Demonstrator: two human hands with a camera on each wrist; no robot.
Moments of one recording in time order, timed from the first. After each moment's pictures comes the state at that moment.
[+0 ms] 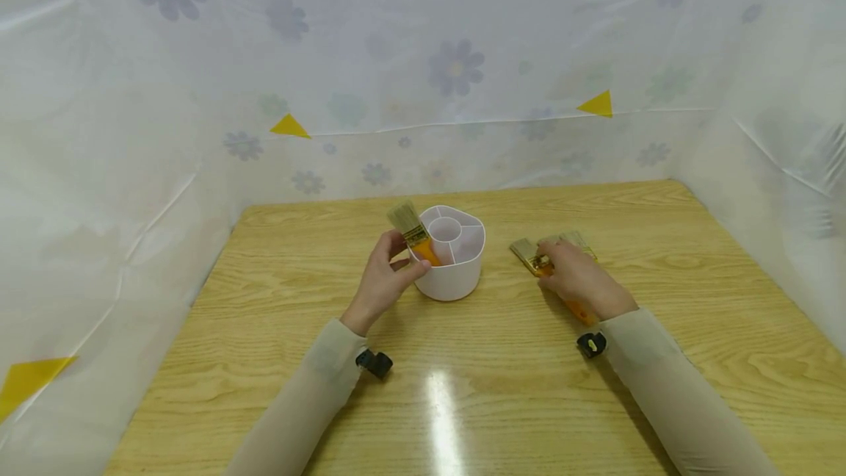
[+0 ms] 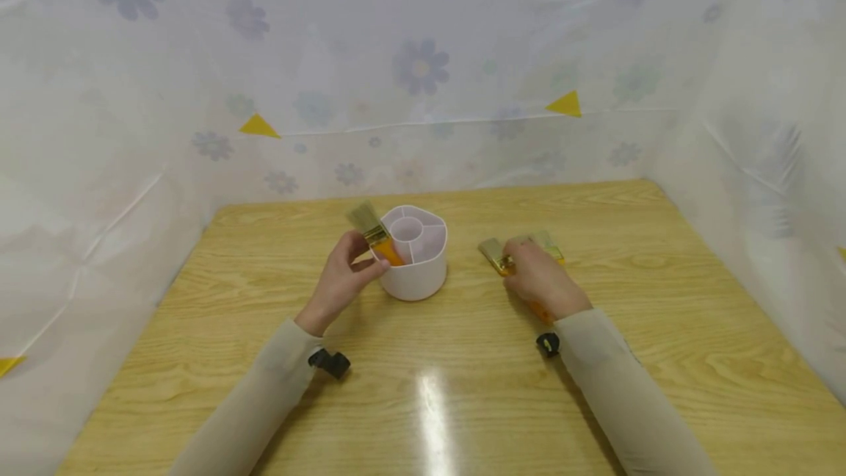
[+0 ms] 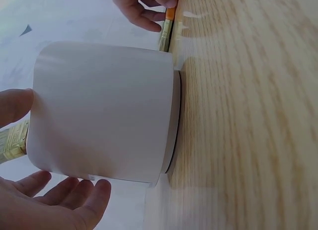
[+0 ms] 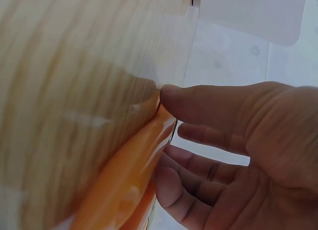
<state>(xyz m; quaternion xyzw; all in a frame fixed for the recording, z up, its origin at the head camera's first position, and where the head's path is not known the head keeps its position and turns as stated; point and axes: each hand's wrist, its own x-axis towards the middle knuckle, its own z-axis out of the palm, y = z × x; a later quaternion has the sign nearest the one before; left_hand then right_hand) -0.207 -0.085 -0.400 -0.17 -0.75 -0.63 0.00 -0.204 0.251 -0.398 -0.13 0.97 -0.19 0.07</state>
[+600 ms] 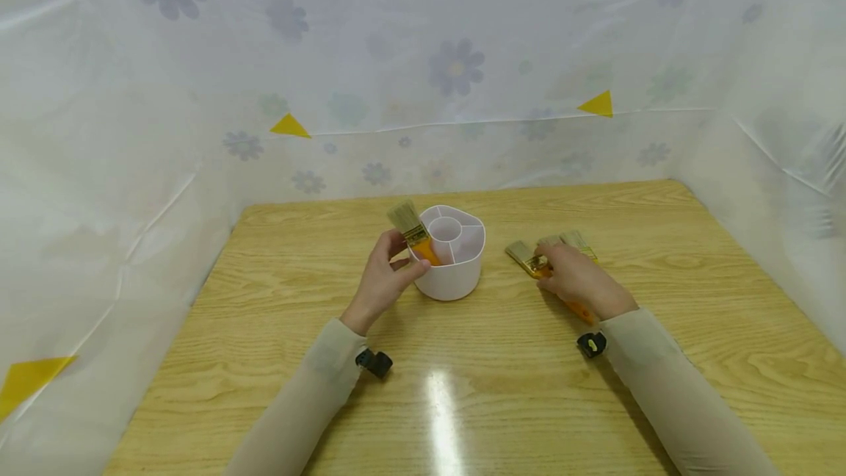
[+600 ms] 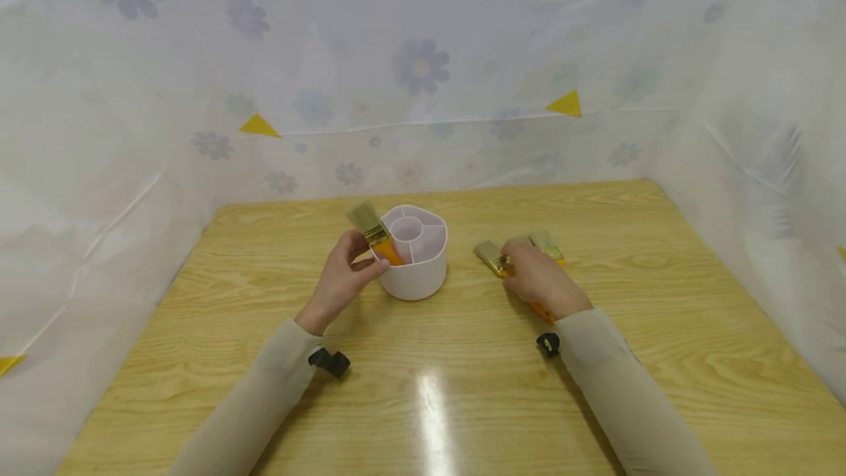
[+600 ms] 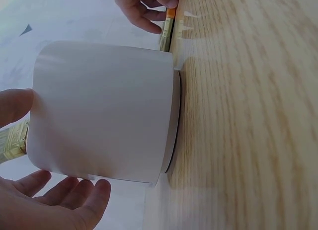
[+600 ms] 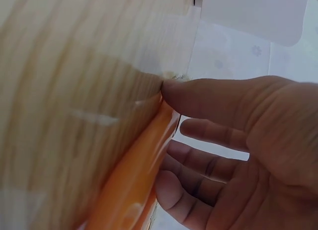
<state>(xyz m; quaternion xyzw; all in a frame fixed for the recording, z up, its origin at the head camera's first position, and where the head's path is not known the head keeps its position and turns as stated) -0.207 -0.085 -0.401 -0.17 -0.75 -0.64 0.00 -0.205 0.251 -0.400 -0.15 0.97 -0.19 0.08</state>
